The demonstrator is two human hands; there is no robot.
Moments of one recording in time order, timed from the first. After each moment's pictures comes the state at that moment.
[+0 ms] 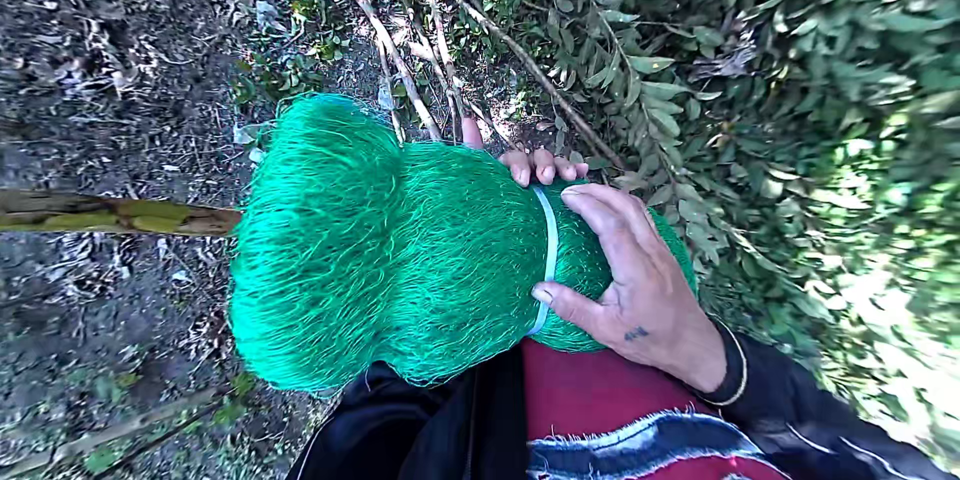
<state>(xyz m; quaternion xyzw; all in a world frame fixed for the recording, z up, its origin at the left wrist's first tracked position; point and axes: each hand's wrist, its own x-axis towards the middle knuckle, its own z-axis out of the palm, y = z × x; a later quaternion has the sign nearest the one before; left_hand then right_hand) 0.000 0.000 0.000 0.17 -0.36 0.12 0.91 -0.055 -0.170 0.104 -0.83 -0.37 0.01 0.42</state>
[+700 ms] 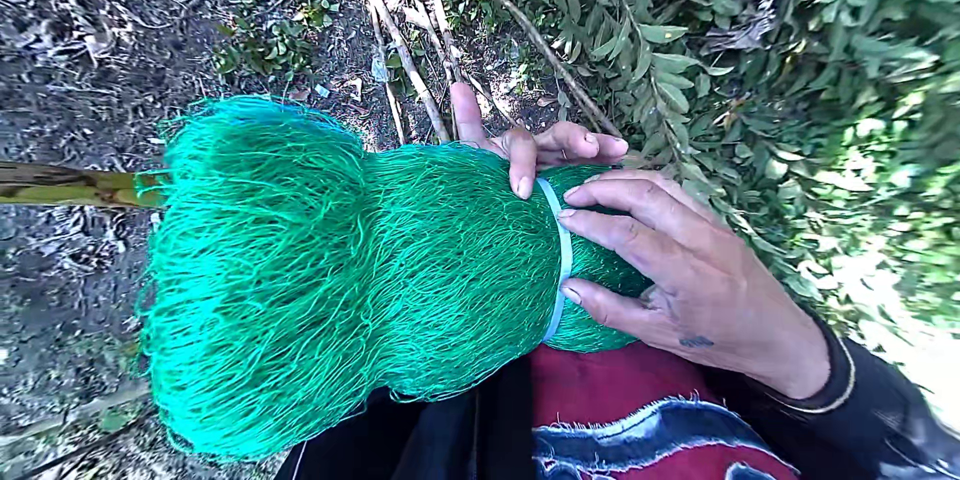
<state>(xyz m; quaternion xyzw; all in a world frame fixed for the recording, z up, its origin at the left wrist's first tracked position) -0.028 0.009 0.039 0.12 -0.33 0.03 0.93 -0.038 -0.186 0.132 -0.79 -0.50 0.03 0.36</state>
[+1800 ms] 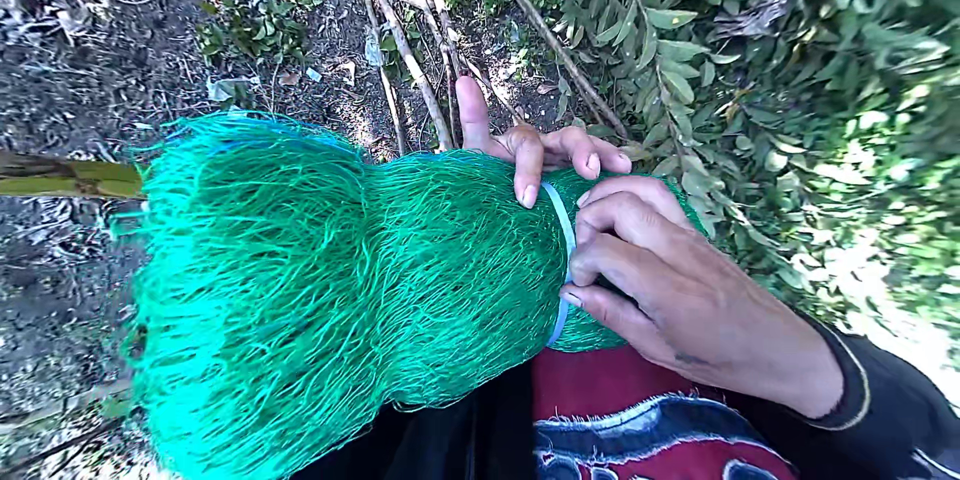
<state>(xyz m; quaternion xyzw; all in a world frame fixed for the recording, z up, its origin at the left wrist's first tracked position) -0.004 0.017 -0.011 0.12 -0.37 -0.10 0.92 -0.037 -0.181 0.130 -0.76 -0.53 0.11 0.36</state>
